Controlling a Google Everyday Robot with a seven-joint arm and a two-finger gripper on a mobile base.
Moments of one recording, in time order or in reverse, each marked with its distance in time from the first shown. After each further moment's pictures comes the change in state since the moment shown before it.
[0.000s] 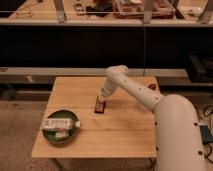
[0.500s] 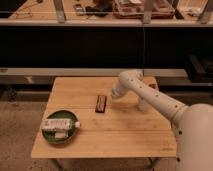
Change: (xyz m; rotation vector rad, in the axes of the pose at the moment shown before) arm -0.029 0.015 -0.026 -0.001 0.094 0.155
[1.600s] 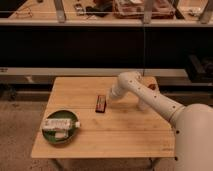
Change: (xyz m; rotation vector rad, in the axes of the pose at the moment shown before) arm -0.003 -0.007 0.019 0.037 -0.010 0.393
